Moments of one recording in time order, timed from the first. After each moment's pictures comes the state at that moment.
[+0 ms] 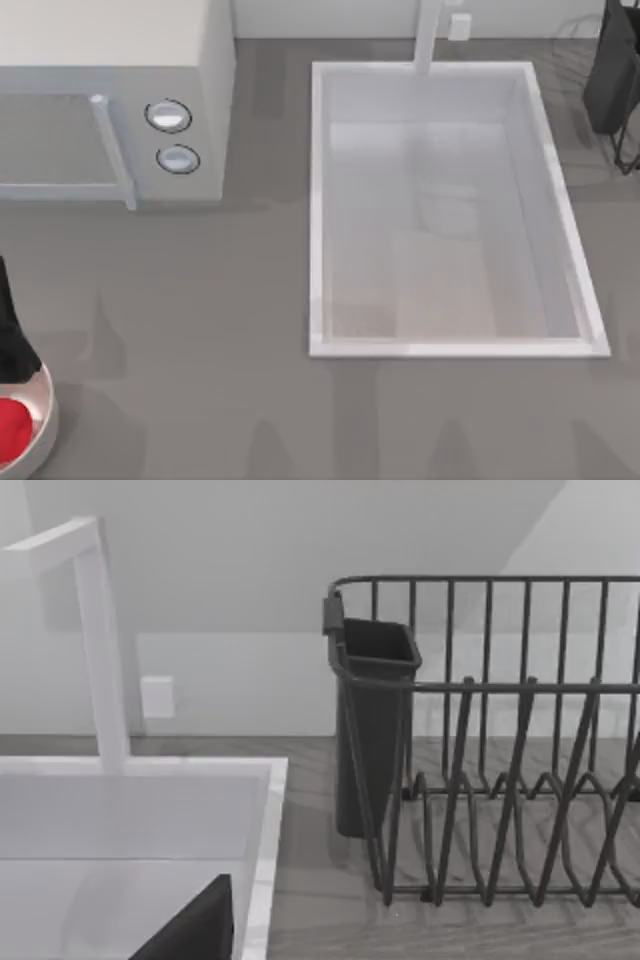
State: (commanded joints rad) left arm 0.00 0.00 0.00 0.00 0.00 0.00; right arm 0.00 0.00 0.00 0.00 0.00 0.00
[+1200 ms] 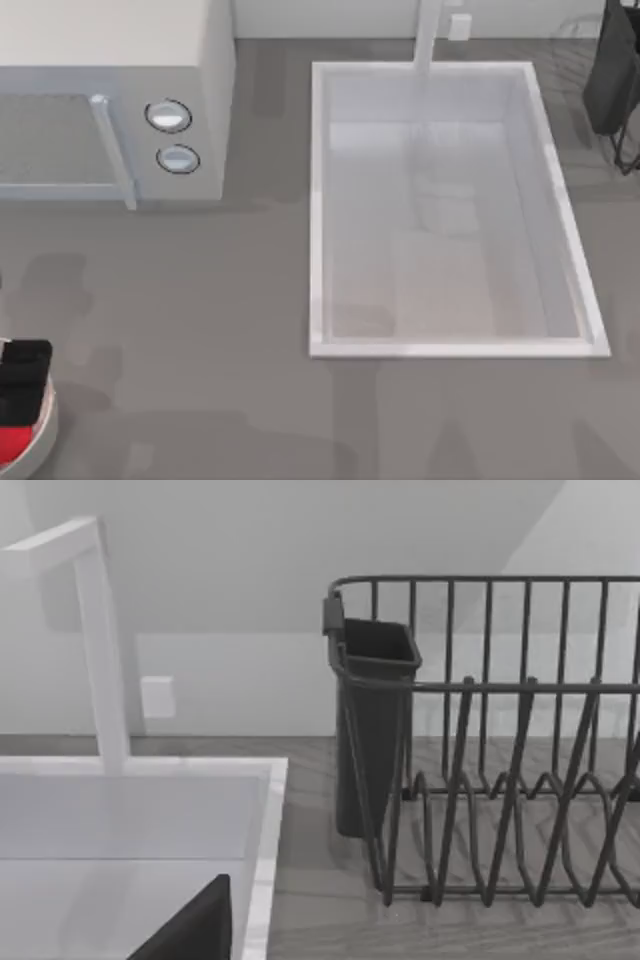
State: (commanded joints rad) left arm 0.01 1.16 0.73 -1.03 0.00 0.03; right arm 0.00 0.00 0.00 0.00 0.00 0.00
